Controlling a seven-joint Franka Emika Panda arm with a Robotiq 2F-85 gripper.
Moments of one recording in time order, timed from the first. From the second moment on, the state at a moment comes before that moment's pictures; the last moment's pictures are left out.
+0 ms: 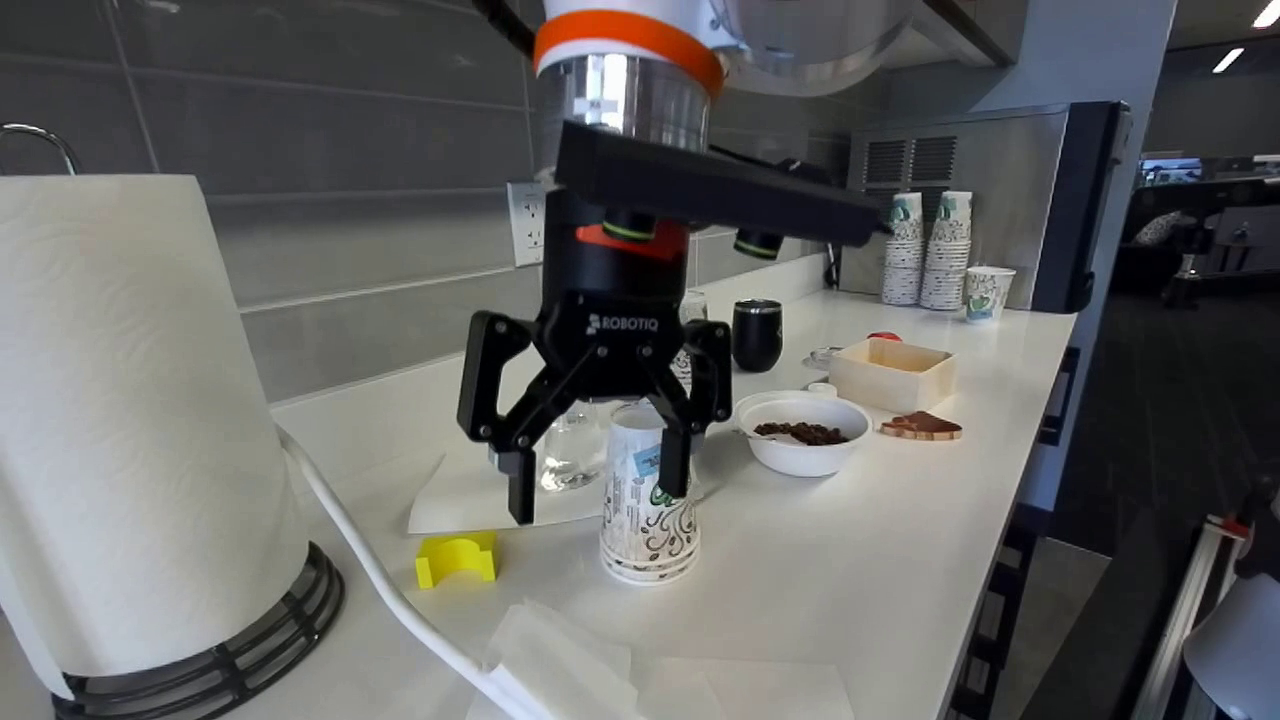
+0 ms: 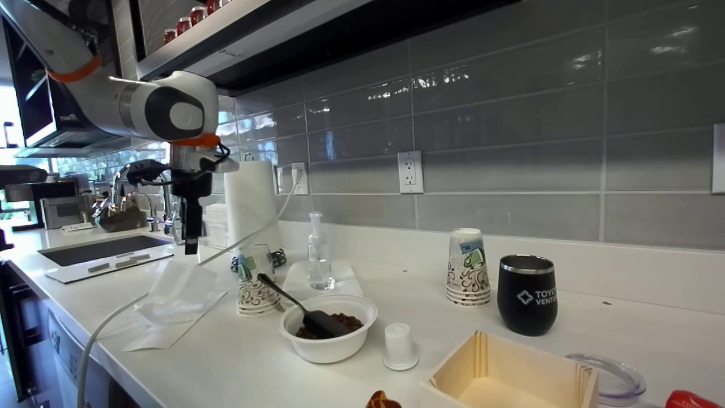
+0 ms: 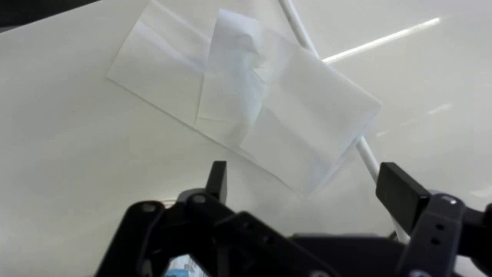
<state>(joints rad) 0.40 -0.13 0.48 -2.42 0.36 2.37 0.77</state>
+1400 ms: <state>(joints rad) 0.49 0.18 0.46 -2.47 0.41 2.76 1.00</state>
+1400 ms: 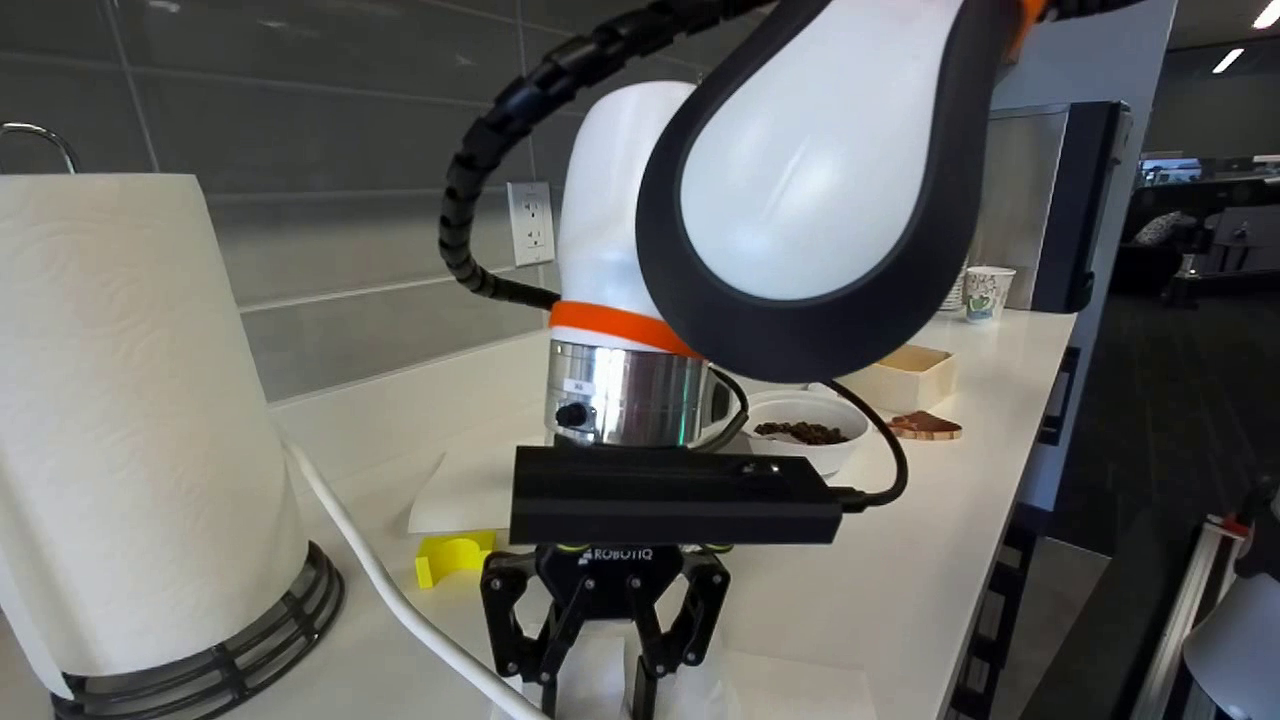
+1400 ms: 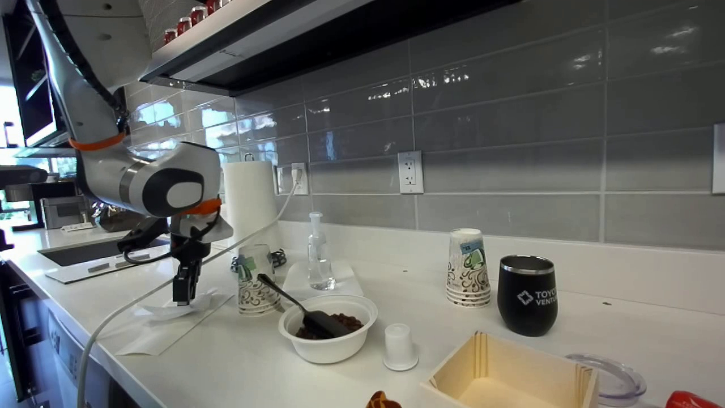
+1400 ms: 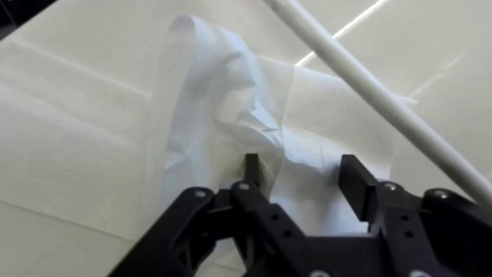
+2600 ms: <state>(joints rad) 0.51 0.04 0.44 -2.47 0.33 2.80 1.07</state>
